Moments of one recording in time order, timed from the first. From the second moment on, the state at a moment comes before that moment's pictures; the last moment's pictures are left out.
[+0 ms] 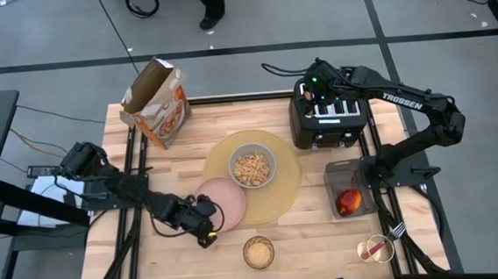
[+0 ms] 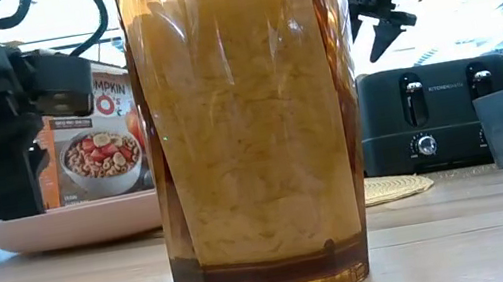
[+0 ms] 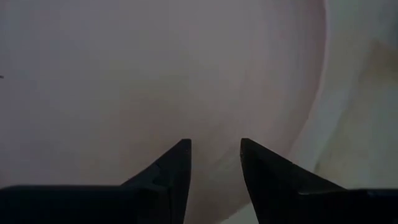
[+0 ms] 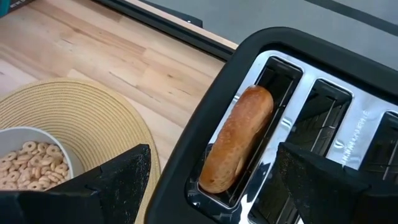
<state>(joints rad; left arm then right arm) -0.54 1.58 0.75 -0.30 -0.21 -1.05 -0.54 1.31 1.28 -0.96 0.22 0.49</state>
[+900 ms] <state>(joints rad) -0.57 1.22 0.75 -0.24 -0.36 -1.04 -0.52 1.44 1.28 -1.00 0.38 0.74</state>
